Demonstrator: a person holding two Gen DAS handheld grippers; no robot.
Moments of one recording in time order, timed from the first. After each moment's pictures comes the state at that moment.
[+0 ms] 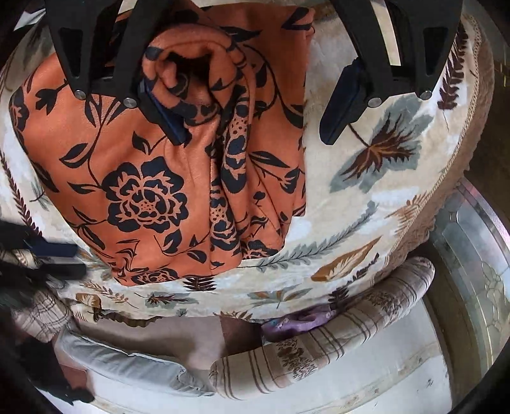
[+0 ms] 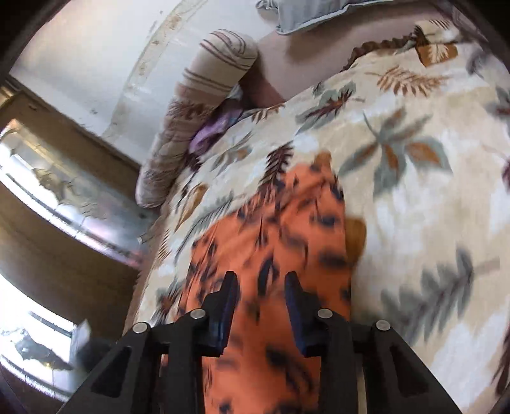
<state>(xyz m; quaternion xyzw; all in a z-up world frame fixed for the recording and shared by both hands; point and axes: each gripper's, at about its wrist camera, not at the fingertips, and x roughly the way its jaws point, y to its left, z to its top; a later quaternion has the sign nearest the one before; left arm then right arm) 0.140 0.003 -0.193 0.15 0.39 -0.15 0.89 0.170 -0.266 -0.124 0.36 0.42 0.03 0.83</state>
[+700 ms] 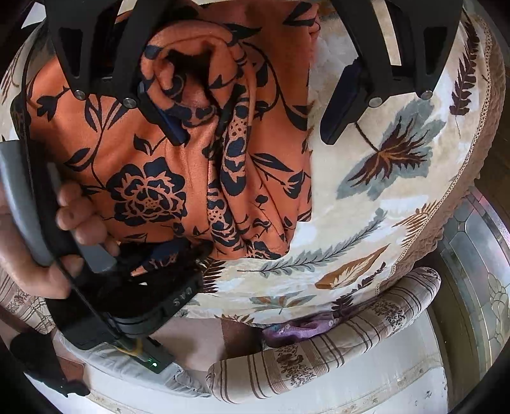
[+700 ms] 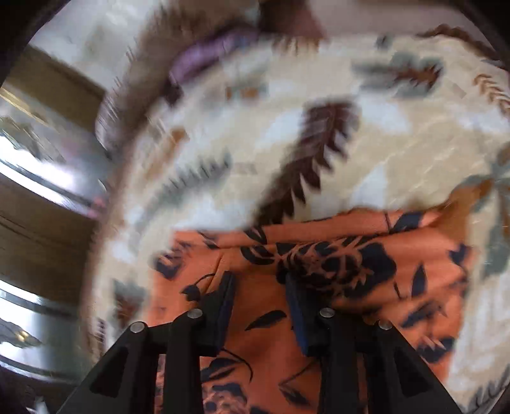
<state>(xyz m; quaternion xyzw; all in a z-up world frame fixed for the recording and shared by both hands) 0.144 0.009 -0.197 0.13 0.41 -0.16 0.89 0.314 -0.189 -0.176 0.24 0.56 0.07 0.79</state>
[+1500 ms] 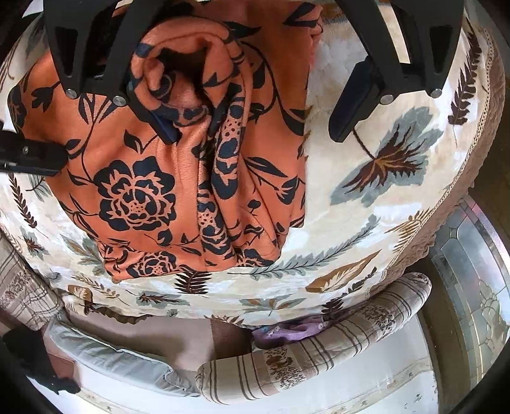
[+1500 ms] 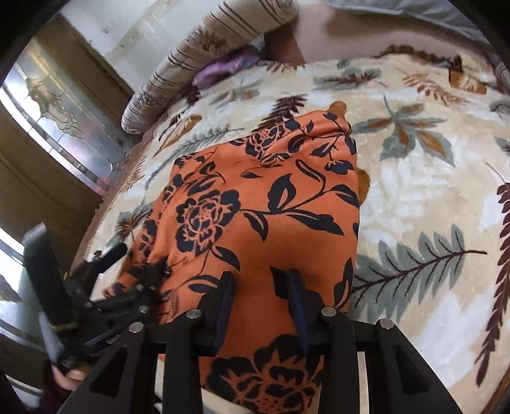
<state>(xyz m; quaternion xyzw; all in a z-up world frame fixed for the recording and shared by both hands) 0.142 0.011 -0.202 0.12 0.41 -0.13 0.90 0.124 -0.205 -0.134 0.22 0.49 0.06 0.84</state>
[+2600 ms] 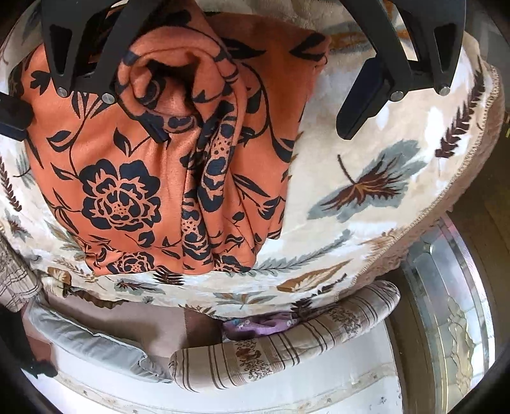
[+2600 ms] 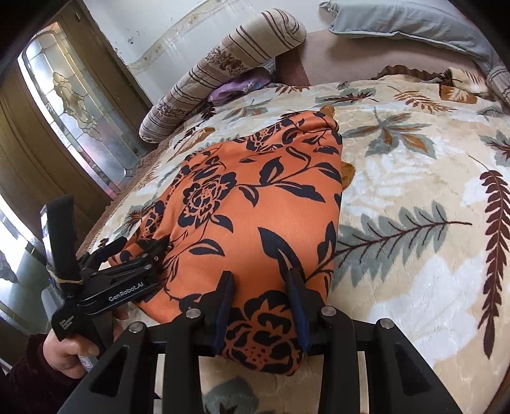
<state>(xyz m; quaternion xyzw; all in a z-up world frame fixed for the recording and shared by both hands) 0.117 0.013 -0.209 0.10 0.38 -0.07 0.92 0.071 -0.215 -0.138 0.20 0.44 0.08 0.87</state>
